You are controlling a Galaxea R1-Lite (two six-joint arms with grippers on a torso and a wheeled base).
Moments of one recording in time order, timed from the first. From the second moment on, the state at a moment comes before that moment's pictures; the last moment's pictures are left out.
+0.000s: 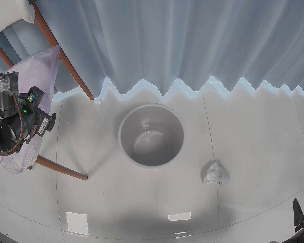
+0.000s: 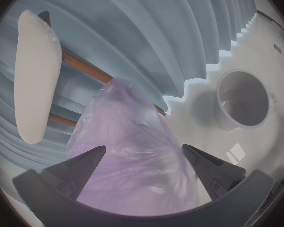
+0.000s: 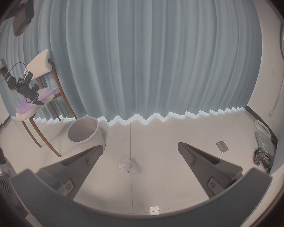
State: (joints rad) left arm -0.29 1.42 -0.84 -0.35 0.57 0.62; right arm 0.00 0.02 -0.02 0.00 0.00 0.01
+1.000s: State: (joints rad) left arm -0.24 1.39 -0.78 -0.37 0.45 0.60; right arm 0.00 0.02 -0.02 0.00 0.00 0.01
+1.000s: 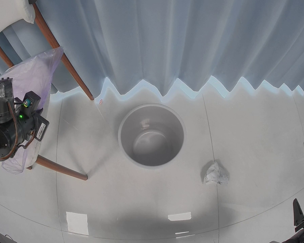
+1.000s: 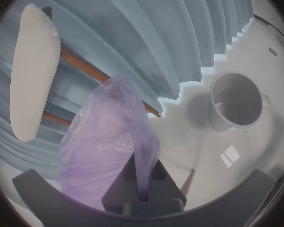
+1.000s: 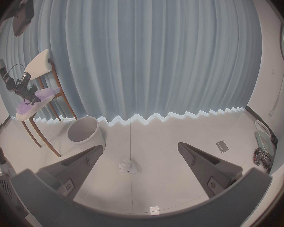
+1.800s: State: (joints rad) left arm -0.14 1.18 -0.57 -0.38 -0.15 0.12; right arm 0.00 0.02 -0.02 0.00 0.00 0.01
